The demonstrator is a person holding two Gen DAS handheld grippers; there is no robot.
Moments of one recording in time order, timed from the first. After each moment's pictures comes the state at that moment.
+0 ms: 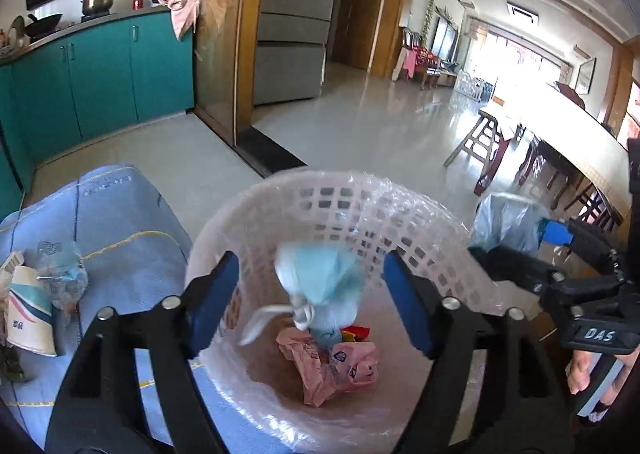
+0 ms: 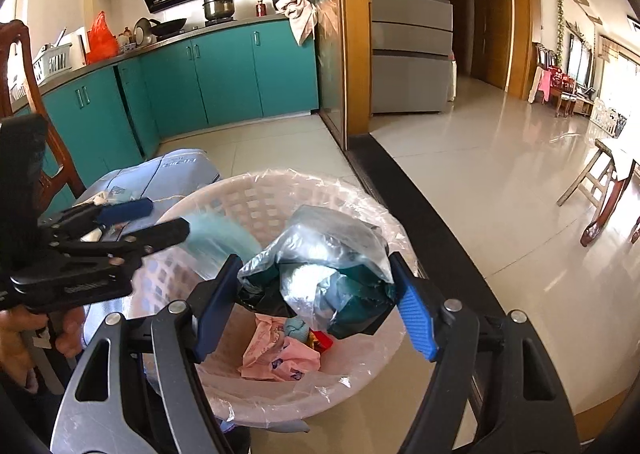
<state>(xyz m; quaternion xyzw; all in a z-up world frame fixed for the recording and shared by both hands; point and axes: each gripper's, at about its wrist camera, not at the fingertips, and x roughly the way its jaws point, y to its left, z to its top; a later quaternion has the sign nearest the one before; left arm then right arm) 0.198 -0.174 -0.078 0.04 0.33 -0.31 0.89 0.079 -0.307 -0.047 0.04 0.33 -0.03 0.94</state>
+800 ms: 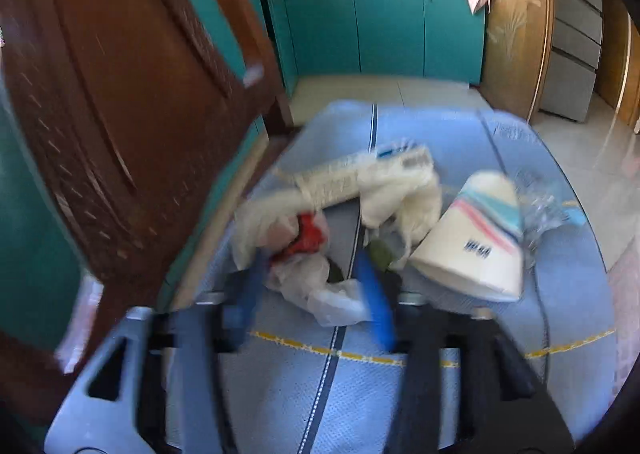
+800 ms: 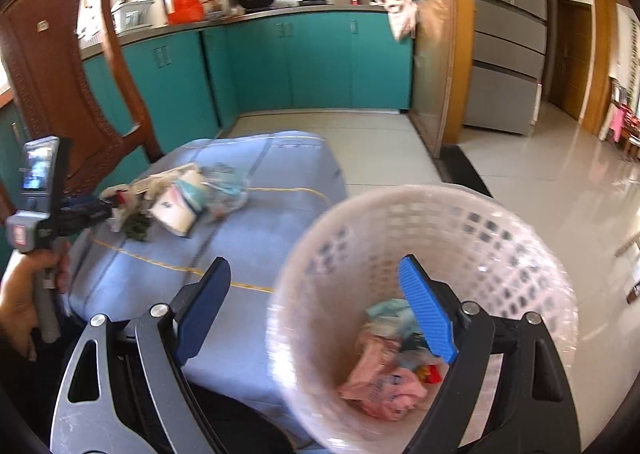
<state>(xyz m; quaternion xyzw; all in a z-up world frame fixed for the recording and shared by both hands) 0.232 0.107 -0.122 0.00 0.41 0.16 0.90 0.125 -0.168 -0.048 -0.01 0.34 0.11 0.93</state>
